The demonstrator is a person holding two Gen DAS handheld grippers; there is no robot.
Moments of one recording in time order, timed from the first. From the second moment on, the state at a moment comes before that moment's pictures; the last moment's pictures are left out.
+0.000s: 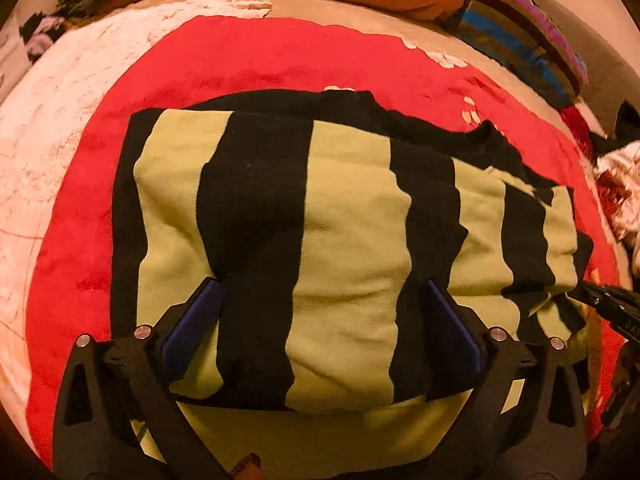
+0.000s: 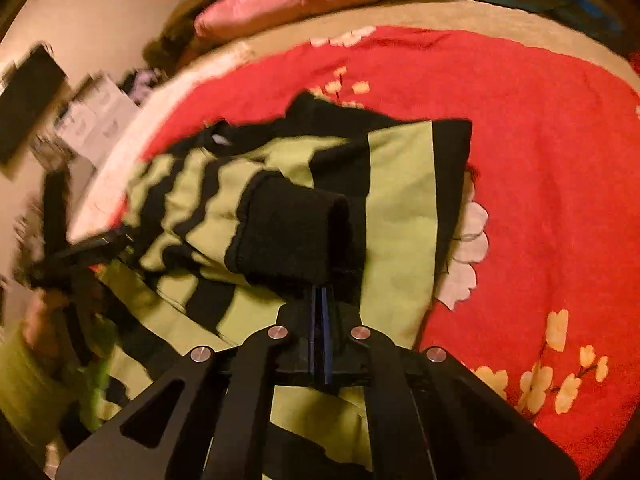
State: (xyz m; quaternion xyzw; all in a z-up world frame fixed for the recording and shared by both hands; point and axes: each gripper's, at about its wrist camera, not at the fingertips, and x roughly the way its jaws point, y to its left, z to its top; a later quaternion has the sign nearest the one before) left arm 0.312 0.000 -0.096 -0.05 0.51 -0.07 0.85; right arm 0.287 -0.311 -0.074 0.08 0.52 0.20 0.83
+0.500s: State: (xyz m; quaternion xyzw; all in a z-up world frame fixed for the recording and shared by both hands) left arm 0.301 -0.007 -0.092 -0.04 0.51 -0.07 0.85; right arm 0.262 -0.308 -0.023 0.13 0.43 0.17 0.88
